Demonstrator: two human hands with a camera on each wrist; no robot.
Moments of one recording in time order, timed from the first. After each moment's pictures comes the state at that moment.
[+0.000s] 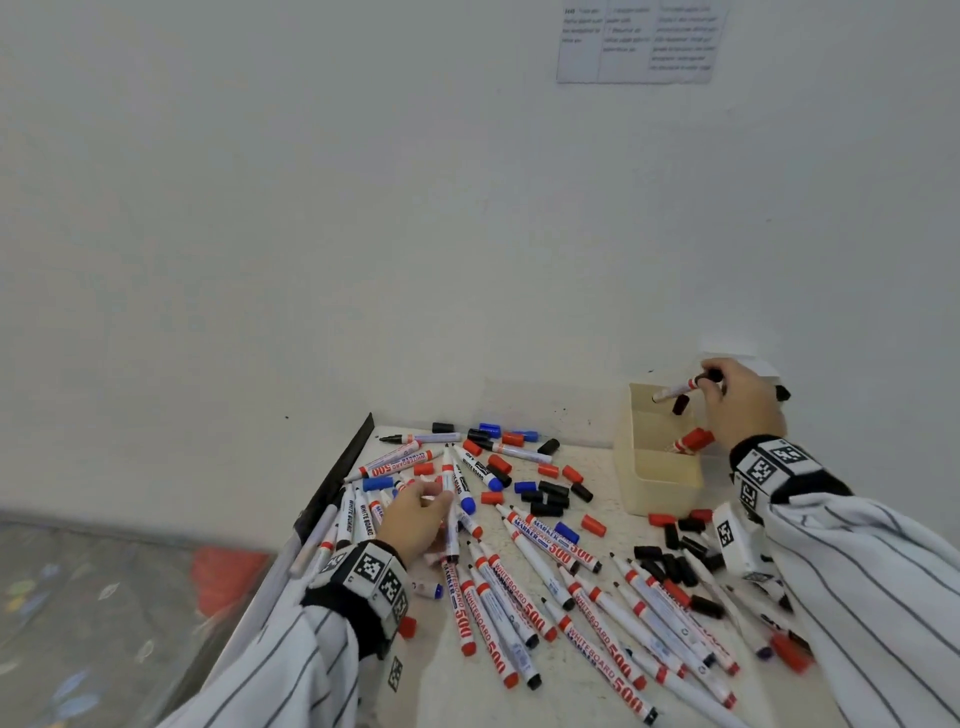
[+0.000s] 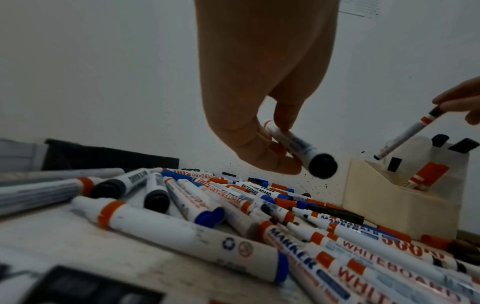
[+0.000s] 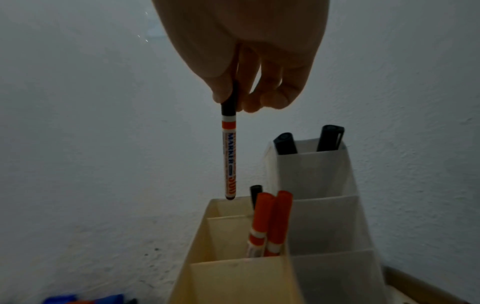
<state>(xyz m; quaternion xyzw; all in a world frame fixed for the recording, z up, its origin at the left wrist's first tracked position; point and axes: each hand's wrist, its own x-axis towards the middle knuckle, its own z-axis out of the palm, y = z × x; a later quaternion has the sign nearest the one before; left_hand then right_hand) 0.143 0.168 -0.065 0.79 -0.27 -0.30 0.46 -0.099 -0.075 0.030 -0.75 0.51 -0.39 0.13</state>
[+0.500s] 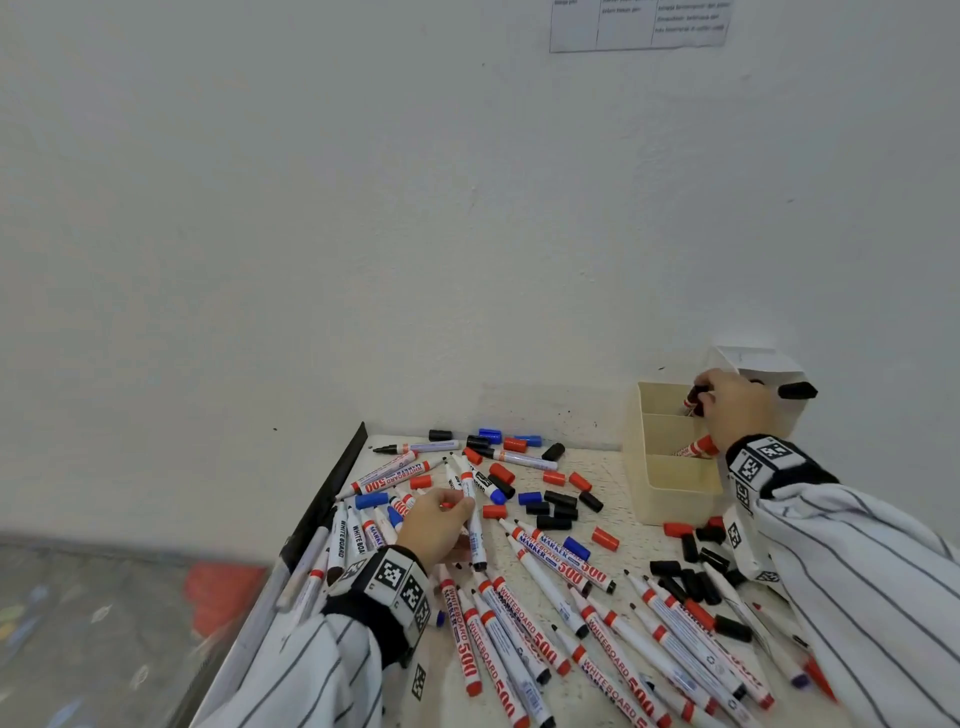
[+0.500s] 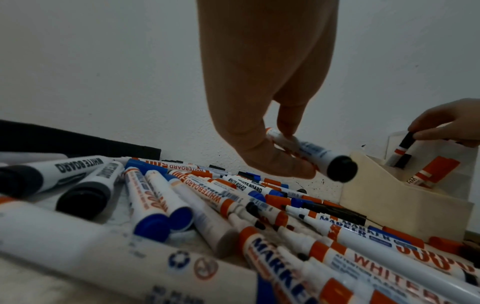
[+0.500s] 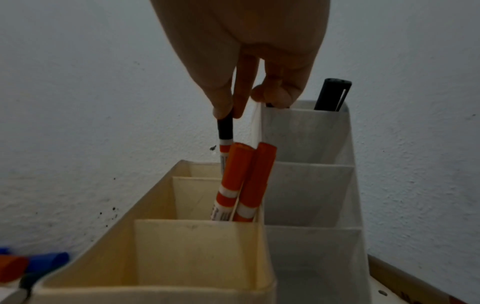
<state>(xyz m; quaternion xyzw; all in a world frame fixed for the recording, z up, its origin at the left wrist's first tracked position) 0.144 0.130 -0.061 0.77 -0.23 -0.38 0.46 -0.080 -0.118 0.004 -0.79 0.55 -0.25 0.04</state>
